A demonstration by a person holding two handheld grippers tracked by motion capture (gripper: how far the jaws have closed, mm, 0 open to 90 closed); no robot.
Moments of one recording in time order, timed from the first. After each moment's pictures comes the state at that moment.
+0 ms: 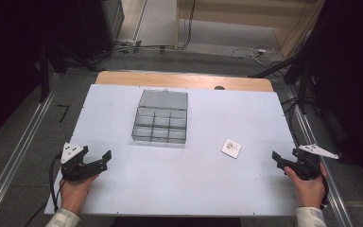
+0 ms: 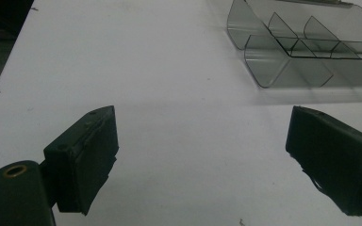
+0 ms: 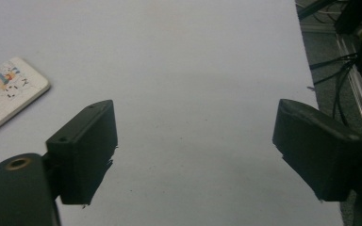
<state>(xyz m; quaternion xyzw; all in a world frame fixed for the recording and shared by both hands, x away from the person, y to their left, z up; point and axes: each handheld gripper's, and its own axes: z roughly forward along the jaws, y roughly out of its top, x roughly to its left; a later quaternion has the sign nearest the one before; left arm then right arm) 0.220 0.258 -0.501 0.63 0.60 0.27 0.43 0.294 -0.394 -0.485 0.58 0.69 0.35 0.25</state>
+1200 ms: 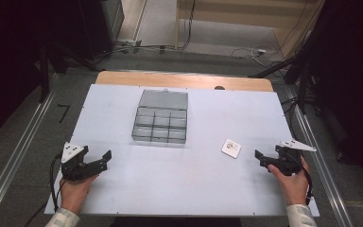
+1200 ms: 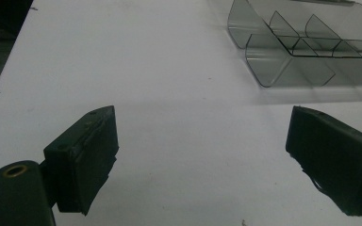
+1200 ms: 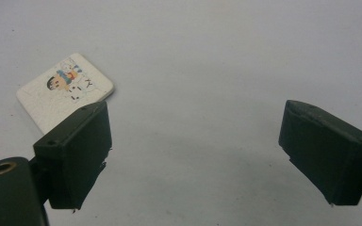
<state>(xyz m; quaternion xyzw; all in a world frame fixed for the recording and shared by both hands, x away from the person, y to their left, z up) 0.222 0.259 -0.501 0.63 0.60 0.27 0.42 0.307 -0.346 -0.488 0.54 0.73 0.35 0.22</state>
